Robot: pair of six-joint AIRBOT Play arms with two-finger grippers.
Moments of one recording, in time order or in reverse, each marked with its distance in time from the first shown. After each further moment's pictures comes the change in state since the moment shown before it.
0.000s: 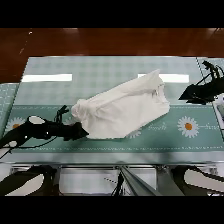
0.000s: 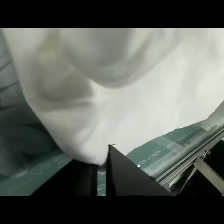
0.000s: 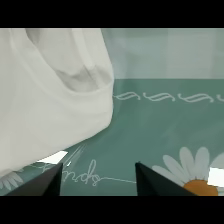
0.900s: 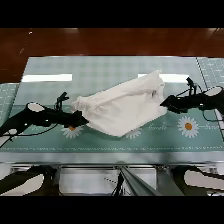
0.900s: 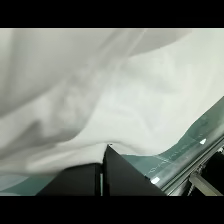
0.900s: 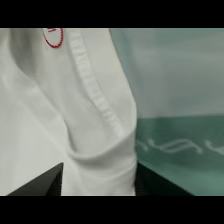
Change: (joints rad) left arm 0.007 -0.056 0.206 0.005 -0.036 0.039; right arm 0.091 -0.072 -0.363 0.278 -0.462 -0.076
